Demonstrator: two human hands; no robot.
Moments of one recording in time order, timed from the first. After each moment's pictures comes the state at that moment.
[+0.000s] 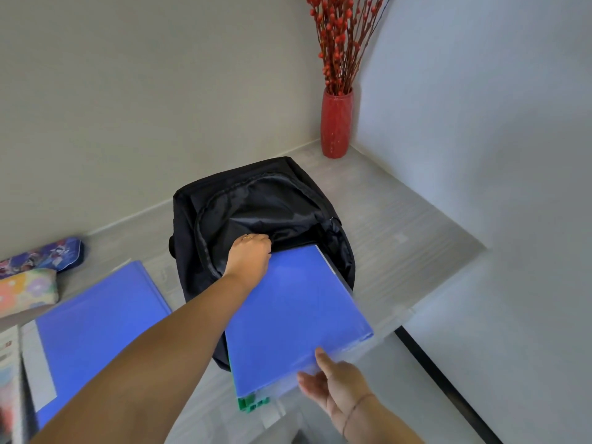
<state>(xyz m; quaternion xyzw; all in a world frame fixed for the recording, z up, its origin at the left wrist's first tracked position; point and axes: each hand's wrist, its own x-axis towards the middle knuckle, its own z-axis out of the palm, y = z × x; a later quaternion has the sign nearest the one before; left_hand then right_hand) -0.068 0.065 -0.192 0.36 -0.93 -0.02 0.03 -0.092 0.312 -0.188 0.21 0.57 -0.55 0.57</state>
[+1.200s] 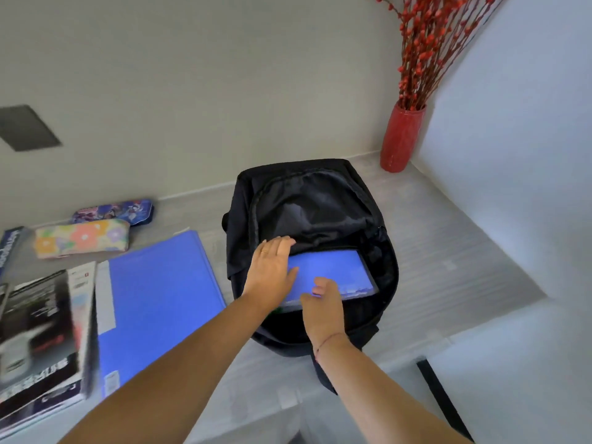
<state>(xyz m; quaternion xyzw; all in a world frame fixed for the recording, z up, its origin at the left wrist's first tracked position) -0.011 0.112 -0.184 0.42 -0.89 -0.10 0.13 -0.079 0.217 -0.167 -0.17 0.74 -0.49 0.43</state>
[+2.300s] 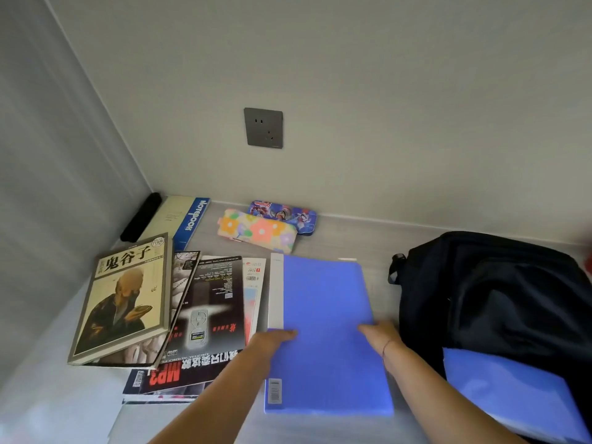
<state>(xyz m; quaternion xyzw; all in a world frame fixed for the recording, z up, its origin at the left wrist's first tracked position) 0.309 0.062 -0.220 0.69 -0.14 -0.66 0.25 0.085 0.039 -0.233 -0.28 0.78 -0.21 0.51</state>
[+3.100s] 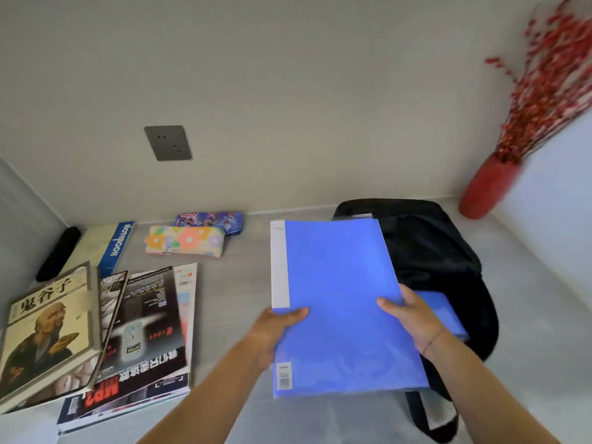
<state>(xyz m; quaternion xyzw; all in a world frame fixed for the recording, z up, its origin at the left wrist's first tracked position) 0.199 0.116 -0.154 0.48 -0.29 -0.78 0.28 -0.056 0.160 -0.150 -0.32 0.66 -0.47 0.49</state>
